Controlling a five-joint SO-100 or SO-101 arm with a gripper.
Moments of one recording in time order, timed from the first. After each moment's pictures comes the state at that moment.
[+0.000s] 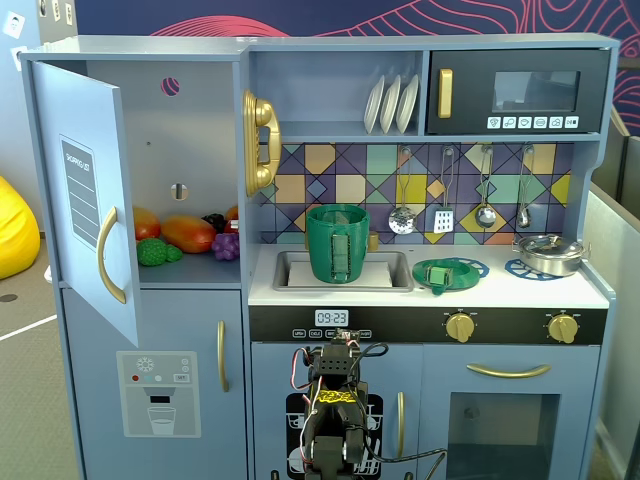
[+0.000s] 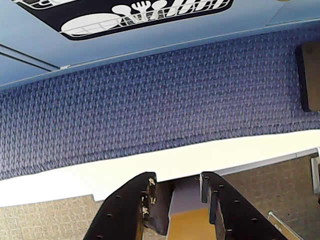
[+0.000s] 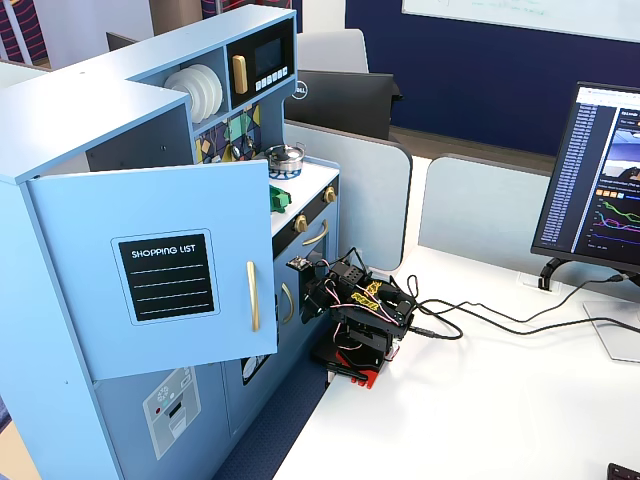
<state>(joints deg) 2.7 182.5 170.9 77.6 -87.2</state>
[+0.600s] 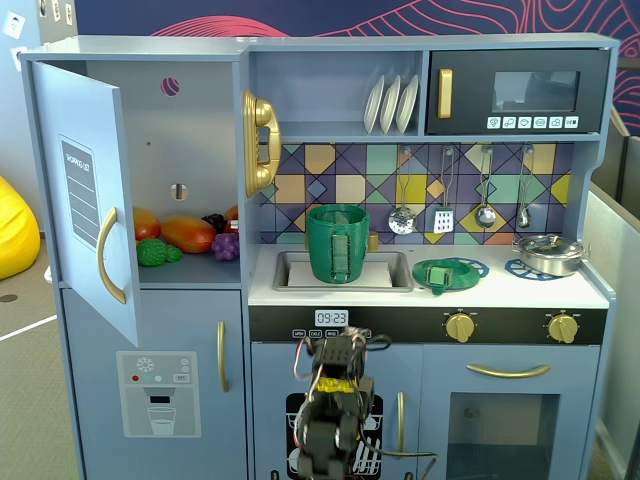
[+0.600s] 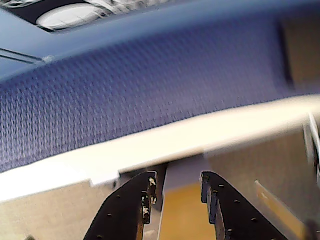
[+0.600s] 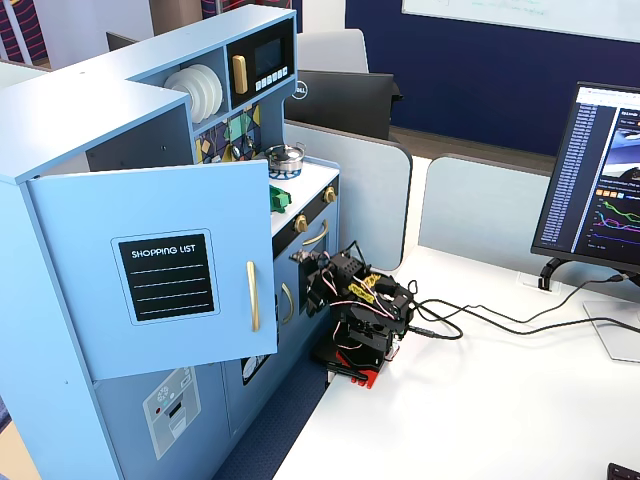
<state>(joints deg) 10.0 171.4 160.5 75.0 -88.1</state>
